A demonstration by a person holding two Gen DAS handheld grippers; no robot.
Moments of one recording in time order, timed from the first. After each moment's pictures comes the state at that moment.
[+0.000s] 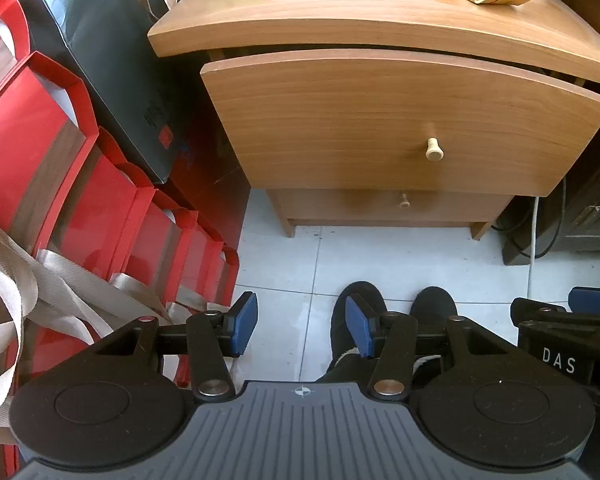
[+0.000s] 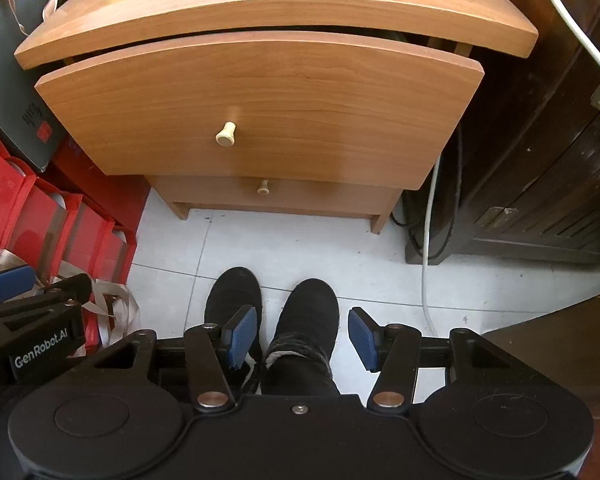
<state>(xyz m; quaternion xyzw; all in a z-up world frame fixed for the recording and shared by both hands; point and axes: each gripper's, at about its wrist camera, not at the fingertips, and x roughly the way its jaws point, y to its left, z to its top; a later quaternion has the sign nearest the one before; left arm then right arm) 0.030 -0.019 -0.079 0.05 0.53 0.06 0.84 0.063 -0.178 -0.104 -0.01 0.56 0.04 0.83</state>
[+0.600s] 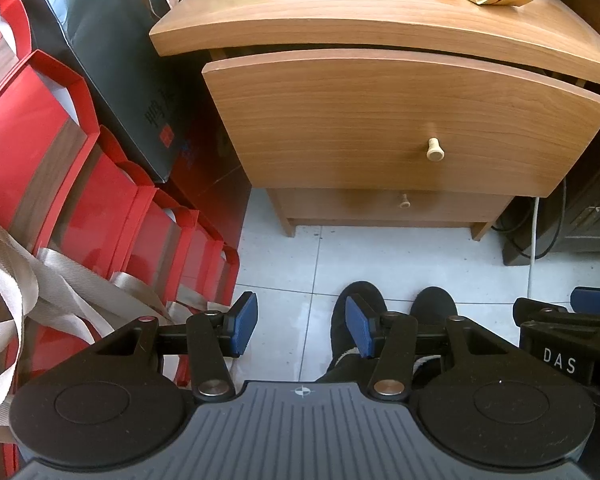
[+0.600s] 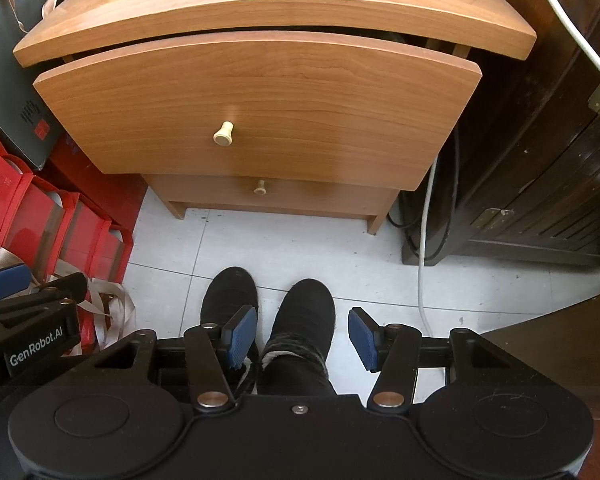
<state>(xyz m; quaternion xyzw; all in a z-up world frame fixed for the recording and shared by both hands) 0.029 -0.019 -0.079 0.05 0.53 0.06 0.84 0.062 -0.177 -0.104 -0.02 0.56 0.04 0.83</state>
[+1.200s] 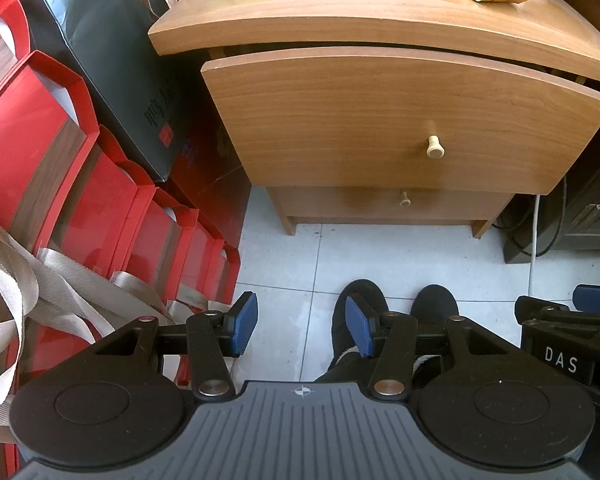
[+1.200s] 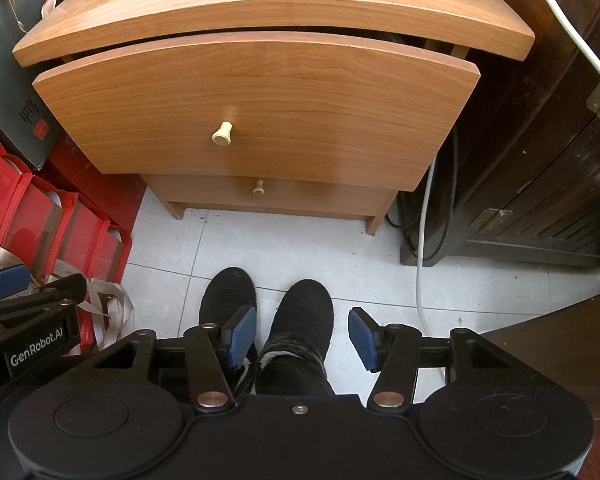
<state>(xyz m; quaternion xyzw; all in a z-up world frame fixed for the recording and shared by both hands) 0.030 -0.015 -0.082 0.06 0.53 0.05 0.84 0.063 -0.179 -0.104 -0.02 0.56 0.04 0.83</state>
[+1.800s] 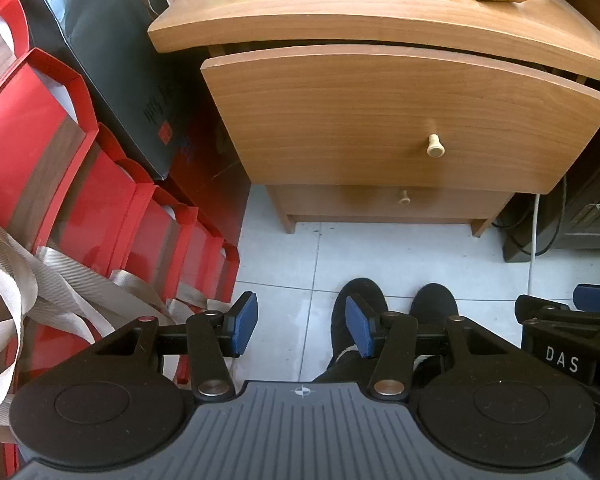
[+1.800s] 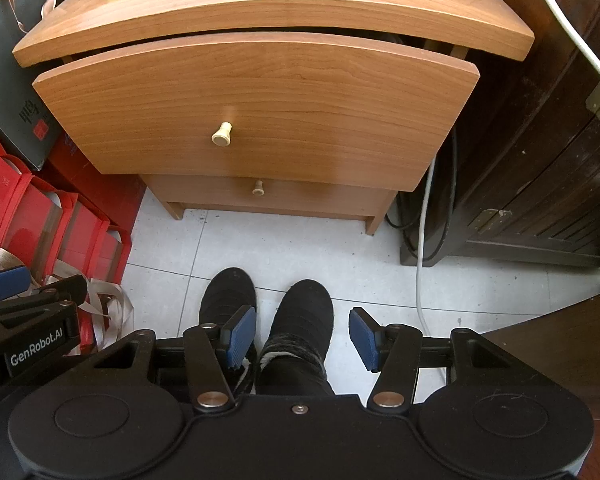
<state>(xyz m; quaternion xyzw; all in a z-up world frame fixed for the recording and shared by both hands) 0.030 -0.015 -0.082 0.06 0.54 0.05 0.84 0.063 -0.179 -0.105 -0.02 0.56 0.04 0.83</state>
